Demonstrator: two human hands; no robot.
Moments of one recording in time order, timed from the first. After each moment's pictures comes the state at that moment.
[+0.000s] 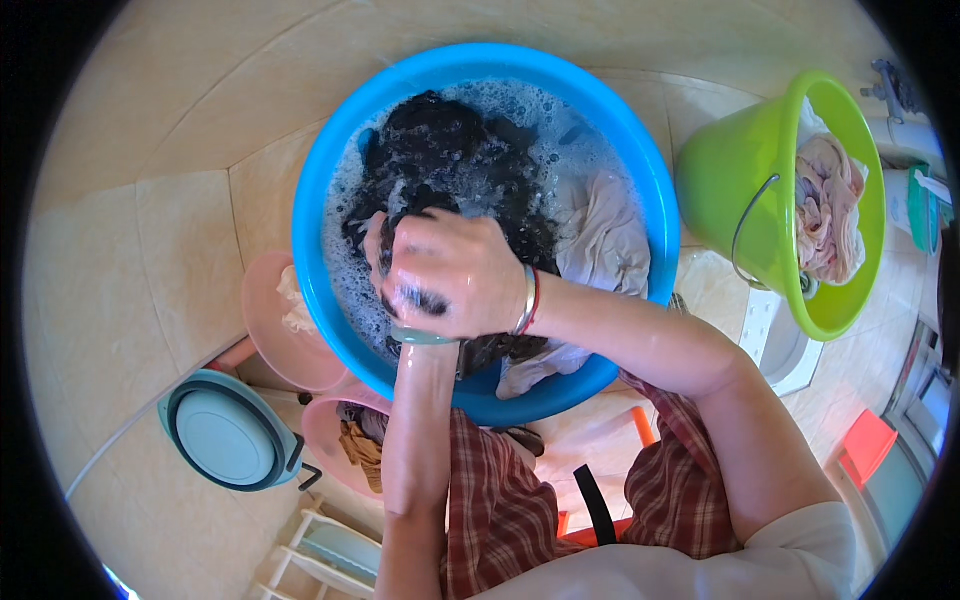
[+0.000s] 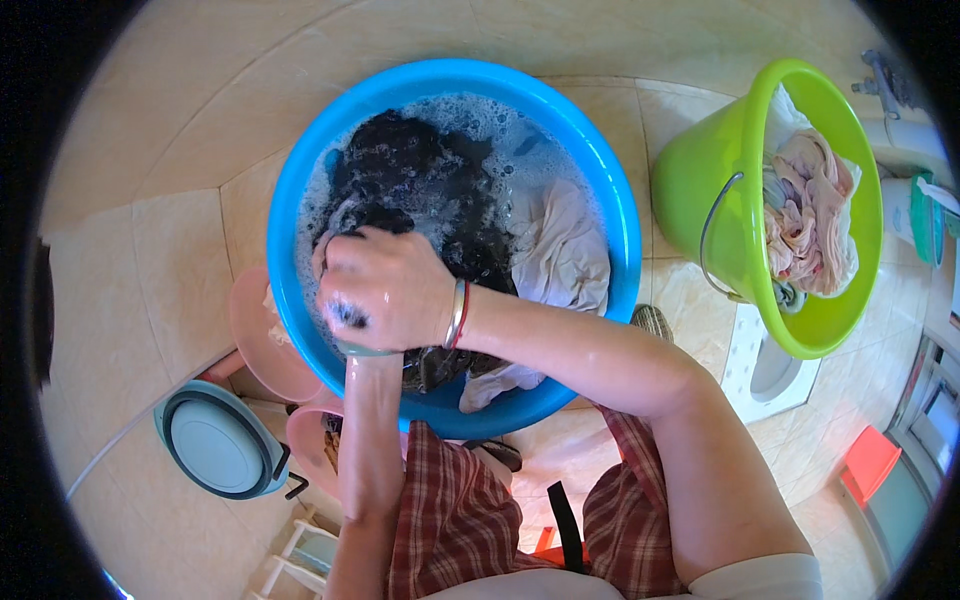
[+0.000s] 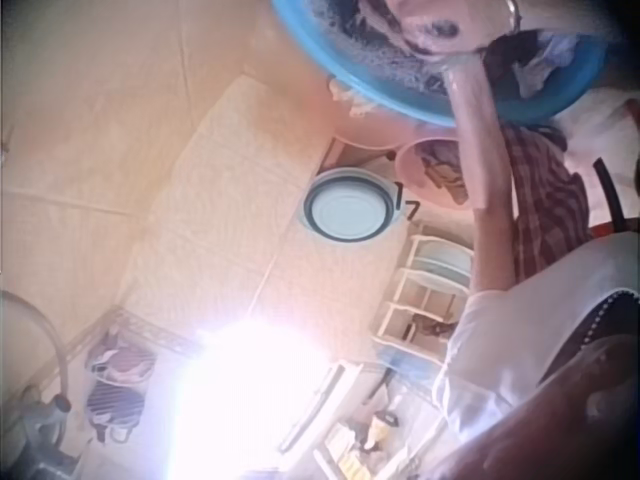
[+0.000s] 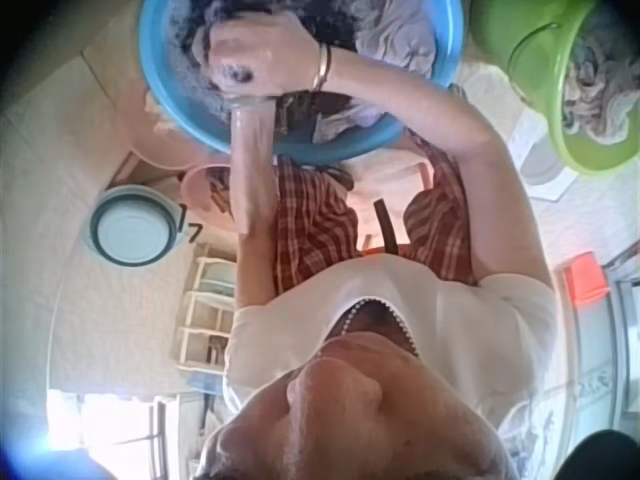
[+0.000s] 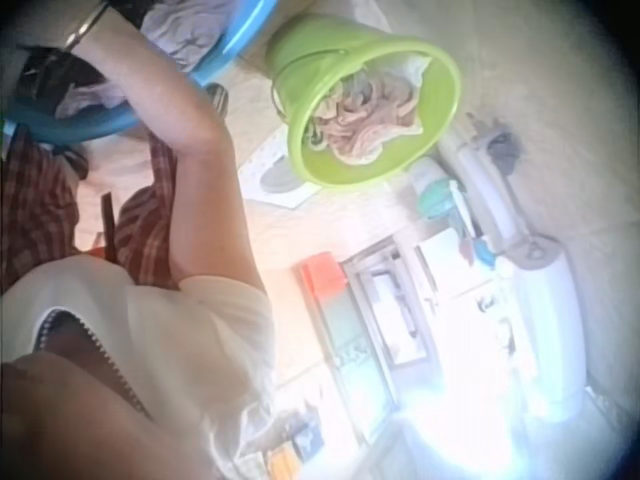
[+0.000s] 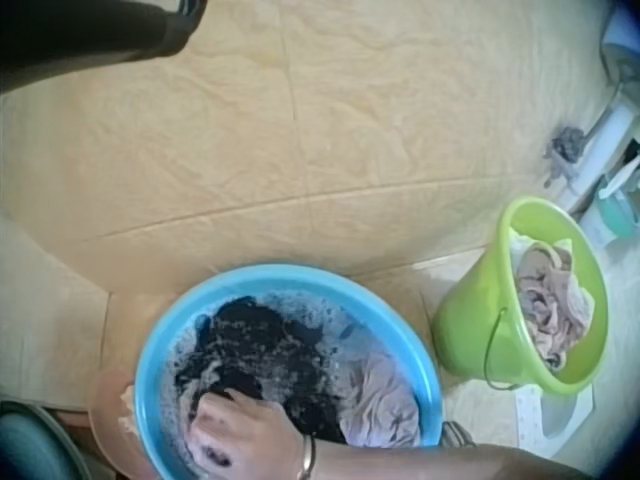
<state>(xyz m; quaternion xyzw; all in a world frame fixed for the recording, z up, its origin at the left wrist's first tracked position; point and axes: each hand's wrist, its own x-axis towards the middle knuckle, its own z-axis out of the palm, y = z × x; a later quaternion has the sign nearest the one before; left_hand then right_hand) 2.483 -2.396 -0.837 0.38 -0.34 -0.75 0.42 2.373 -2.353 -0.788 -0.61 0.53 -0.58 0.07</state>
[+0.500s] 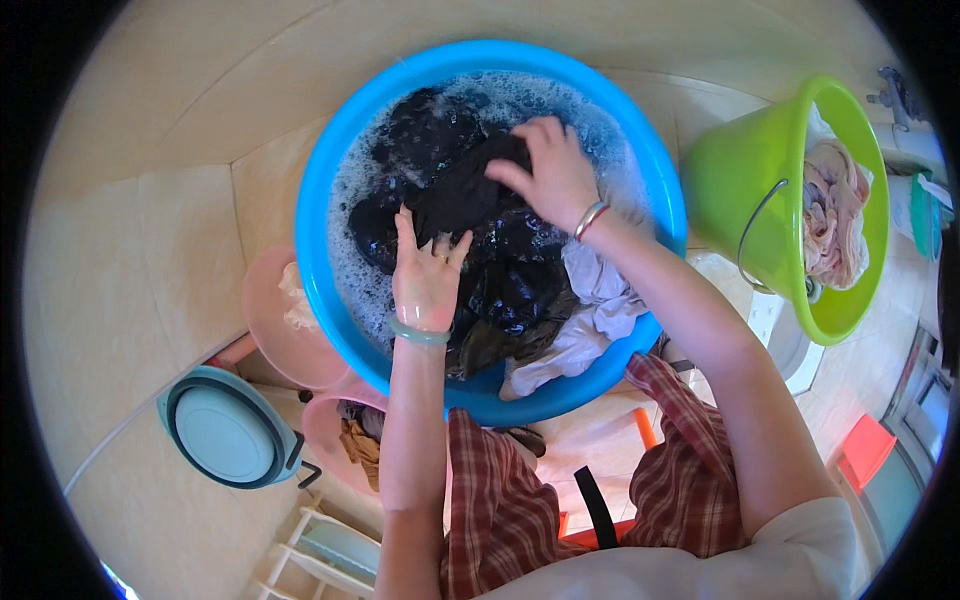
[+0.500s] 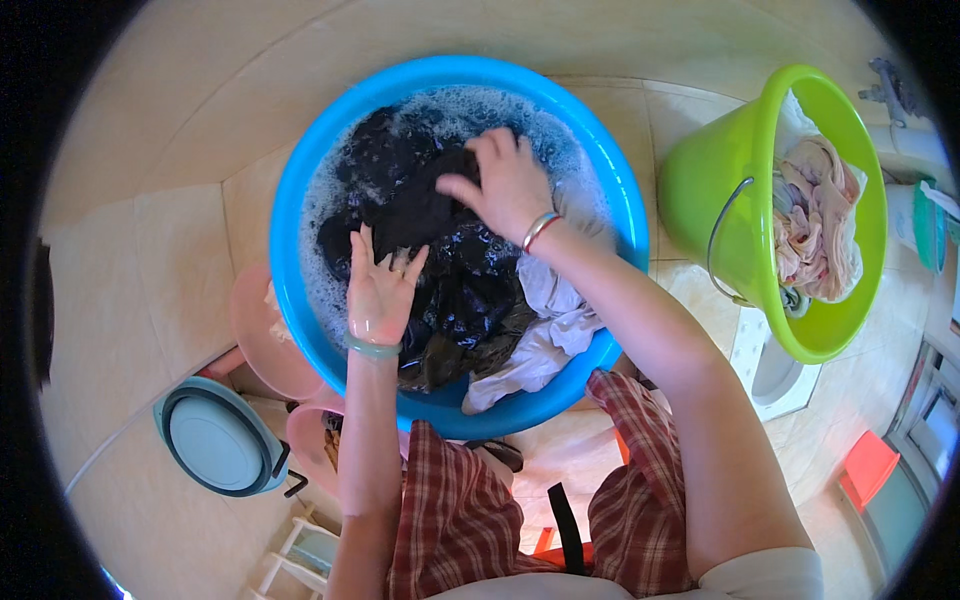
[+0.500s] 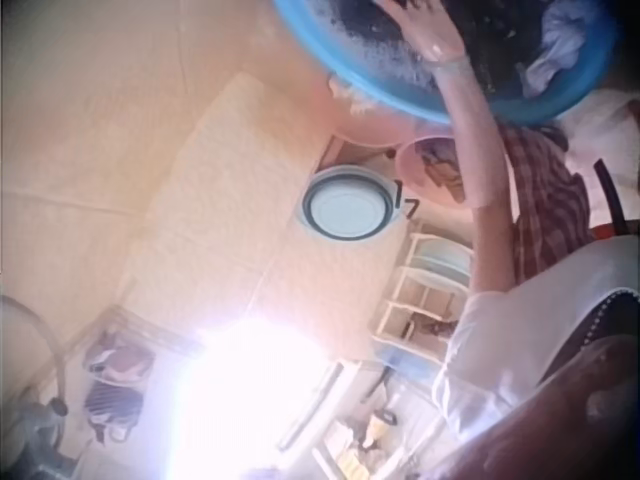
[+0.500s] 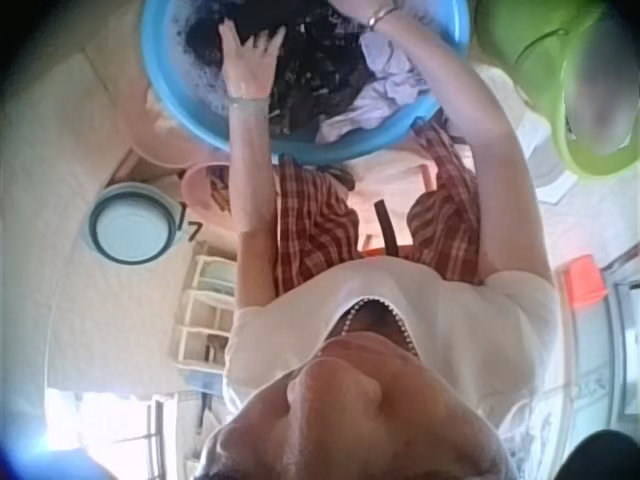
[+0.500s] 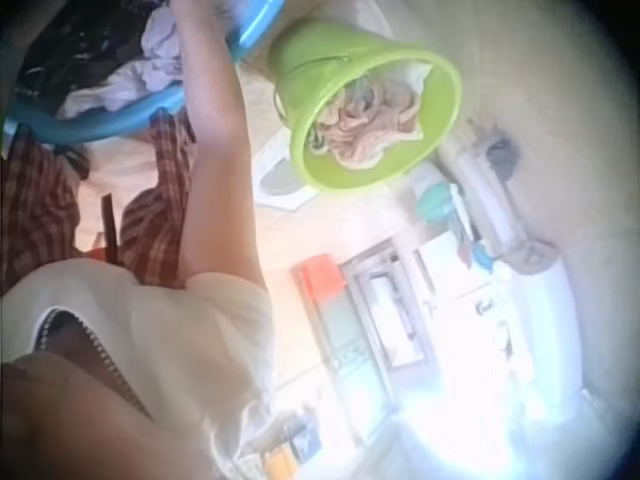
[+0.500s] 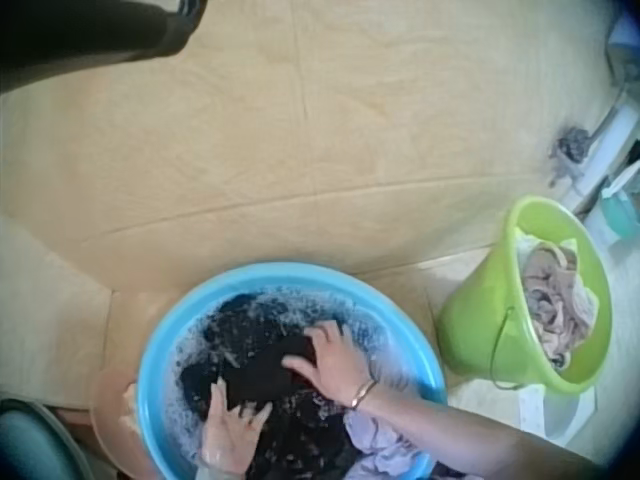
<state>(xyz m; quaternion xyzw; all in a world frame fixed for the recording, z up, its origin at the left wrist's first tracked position) 2.481 -2.401 -0.848 0.49 -0.19 -0.79 0.31 2.289 -2.344 -0.892 -0.49 0.81 -0.30 0.12</state>
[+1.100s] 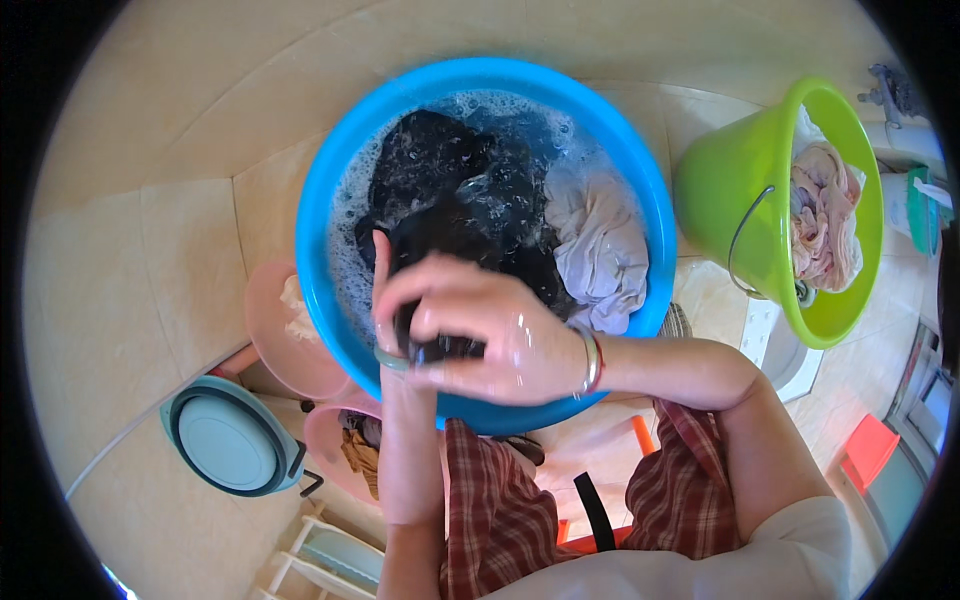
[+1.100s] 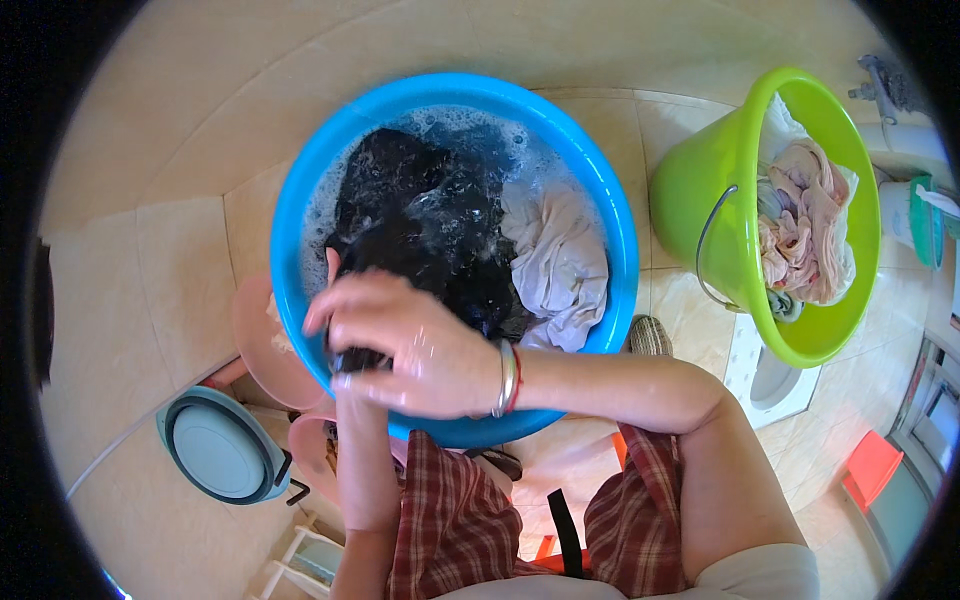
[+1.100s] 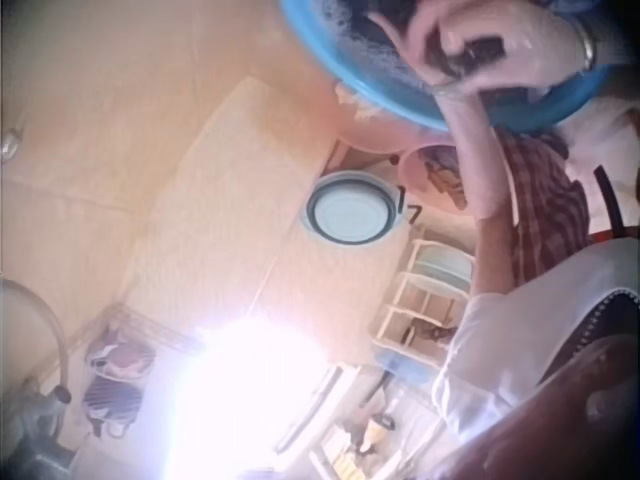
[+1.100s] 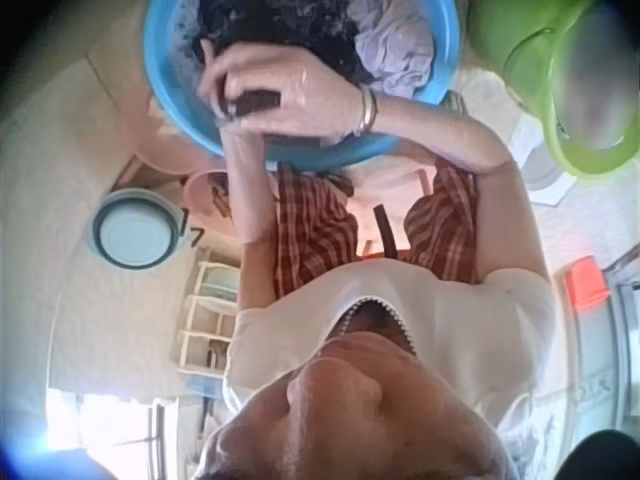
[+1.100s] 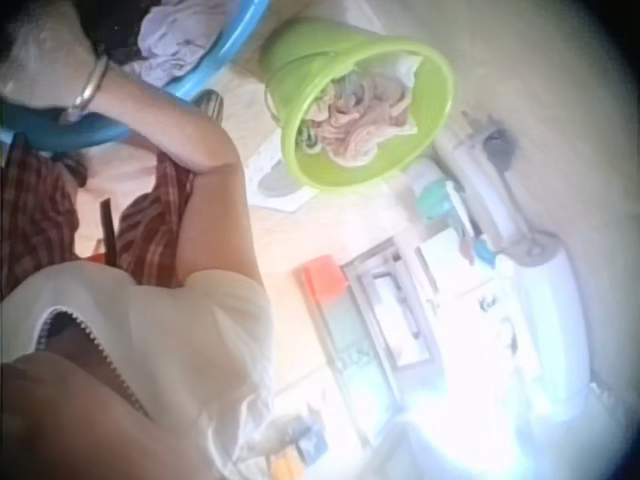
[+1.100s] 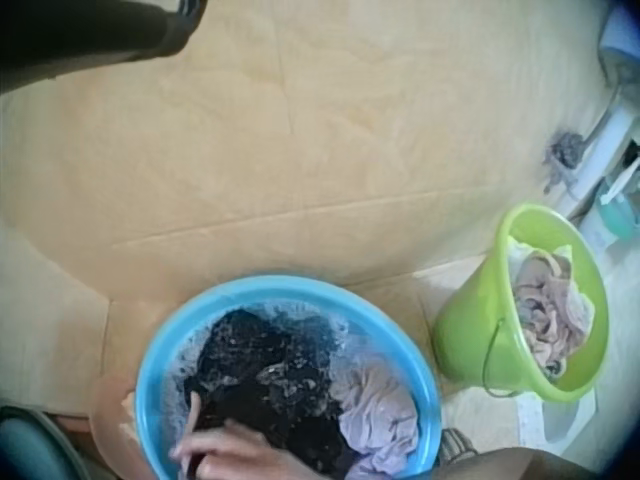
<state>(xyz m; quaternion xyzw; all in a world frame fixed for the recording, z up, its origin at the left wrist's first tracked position) 2.508 -2.408 -0.812 0.14 -0.13 -0.96 0.19 2.367 -2.318 -0.749 -0.53 0.40 -0.67 0.34</state>
